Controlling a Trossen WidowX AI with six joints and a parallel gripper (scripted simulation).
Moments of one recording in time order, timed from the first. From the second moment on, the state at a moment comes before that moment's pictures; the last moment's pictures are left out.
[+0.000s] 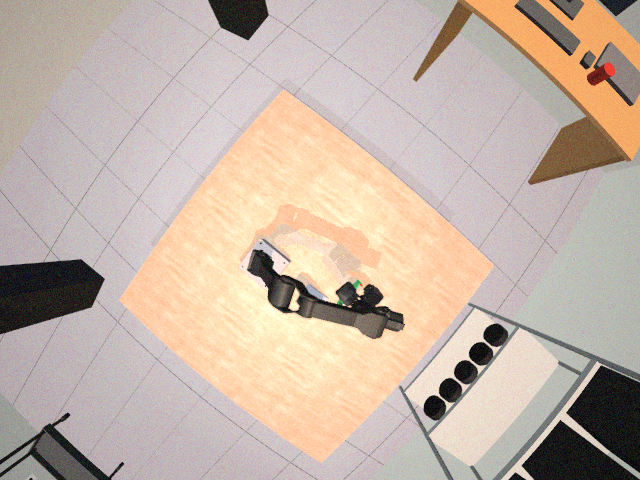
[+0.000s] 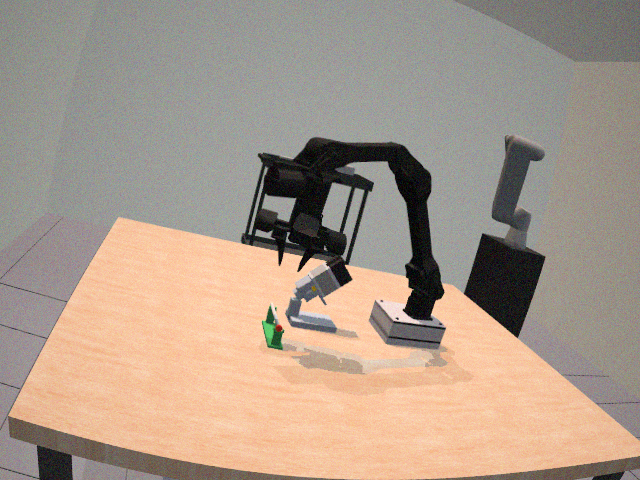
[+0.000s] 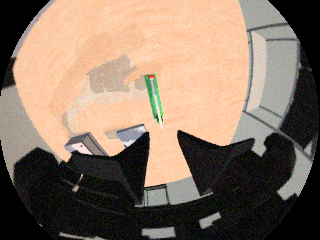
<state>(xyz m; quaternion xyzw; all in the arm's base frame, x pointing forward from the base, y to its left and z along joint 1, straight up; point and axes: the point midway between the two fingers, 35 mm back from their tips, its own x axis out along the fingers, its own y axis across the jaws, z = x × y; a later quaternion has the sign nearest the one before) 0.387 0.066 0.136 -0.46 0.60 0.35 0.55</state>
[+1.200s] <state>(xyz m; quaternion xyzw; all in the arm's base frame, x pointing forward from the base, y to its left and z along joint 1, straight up) 0.398 0.071 0.040 -0.52 0.59 0.38 0.48</state>
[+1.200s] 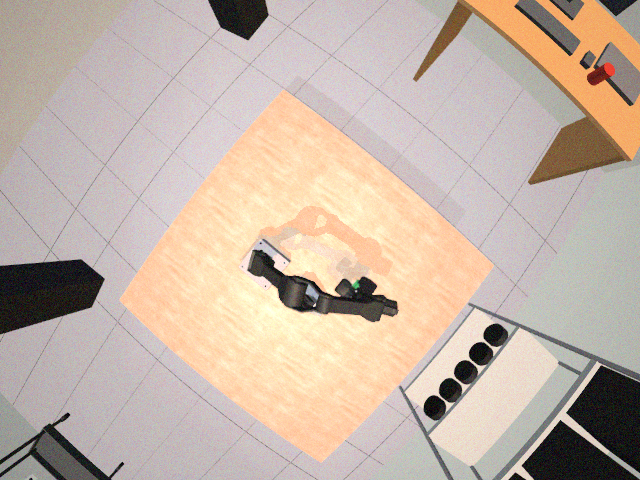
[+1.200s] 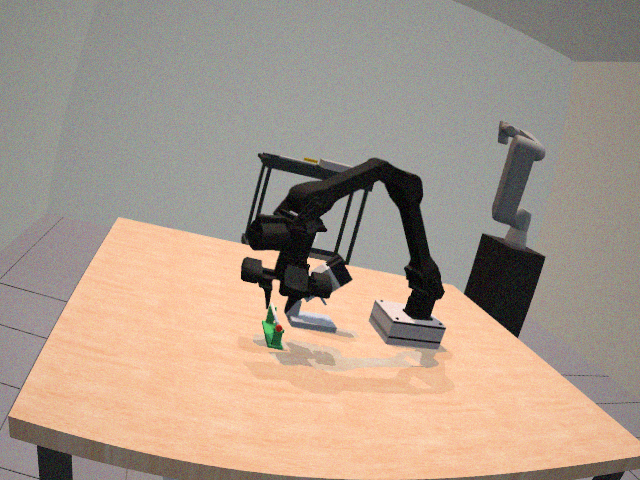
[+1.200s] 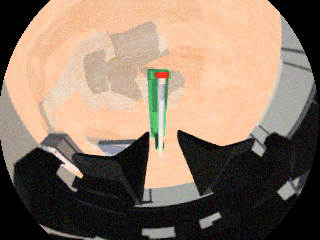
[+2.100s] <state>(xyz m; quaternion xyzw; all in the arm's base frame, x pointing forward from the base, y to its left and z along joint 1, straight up) 0.399 0.071 -0.001 -0.52 0.59 0.39 0.48</state>
